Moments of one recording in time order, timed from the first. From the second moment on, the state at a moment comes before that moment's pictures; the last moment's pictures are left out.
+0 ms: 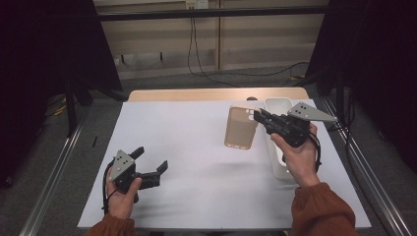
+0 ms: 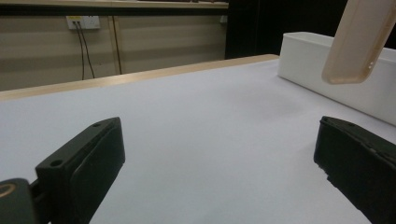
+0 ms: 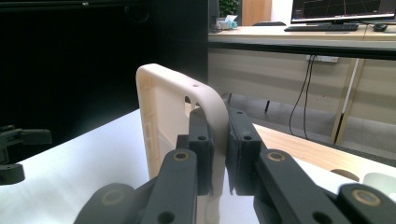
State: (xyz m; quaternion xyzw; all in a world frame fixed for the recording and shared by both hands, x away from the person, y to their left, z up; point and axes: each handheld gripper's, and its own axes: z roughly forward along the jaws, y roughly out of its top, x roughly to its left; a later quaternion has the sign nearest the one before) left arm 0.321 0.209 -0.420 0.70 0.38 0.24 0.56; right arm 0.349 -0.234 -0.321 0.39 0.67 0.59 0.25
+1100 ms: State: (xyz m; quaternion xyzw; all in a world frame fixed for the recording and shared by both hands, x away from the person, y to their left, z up) left arm 0.300 0.225 -0.427 0.70 0.38 0.25 0.55; right arm 0.343 -0.289 -0.285 0.40 0.63 0.59 0.31
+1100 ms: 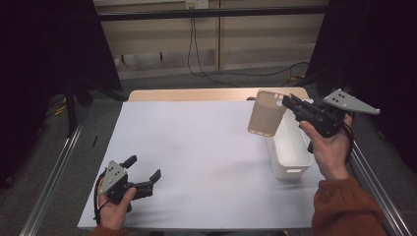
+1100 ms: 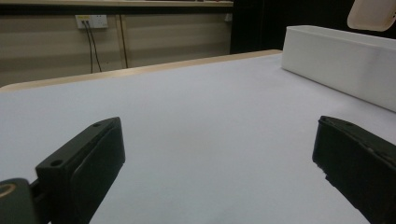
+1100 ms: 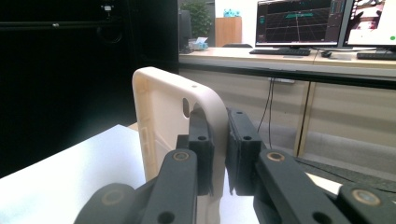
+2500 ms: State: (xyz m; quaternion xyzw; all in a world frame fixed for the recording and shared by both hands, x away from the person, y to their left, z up) left arm 0.305 0.227 -0.429 0.70 0.38 0.25 0.56; right arm 0.400 -0.351 -0.285 0.43 0.62 0.54 0.36
